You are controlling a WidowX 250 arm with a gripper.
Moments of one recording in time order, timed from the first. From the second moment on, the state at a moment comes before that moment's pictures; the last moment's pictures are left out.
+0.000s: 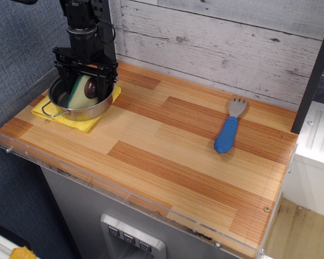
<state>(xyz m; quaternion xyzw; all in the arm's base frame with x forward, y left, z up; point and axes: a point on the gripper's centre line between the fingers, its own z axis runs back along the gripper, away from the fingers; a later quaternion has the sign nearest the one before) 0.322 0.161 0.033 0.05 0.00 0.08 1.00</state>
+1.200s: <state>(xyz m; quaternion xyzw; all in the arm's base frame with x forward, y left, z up) 0.315 0.164 0.089 0.07 -0.06 0.12 0.99</state>
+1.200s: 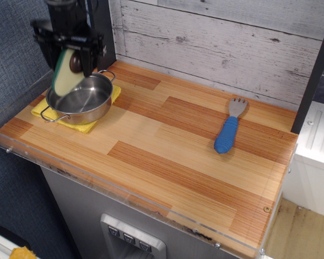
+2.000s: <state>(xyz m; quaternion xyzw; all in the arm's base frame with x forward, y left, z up) 0.284 -0.020 0.094 0.02 -0.05 0.11 0.99</state>
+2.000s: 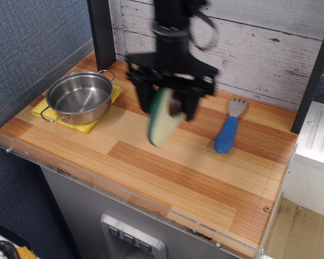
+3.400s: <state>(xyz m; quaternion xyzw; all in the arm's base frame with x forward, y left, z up) 0.291 -0.122 0.019 0.00 -0.08 0.06 1.00</state>
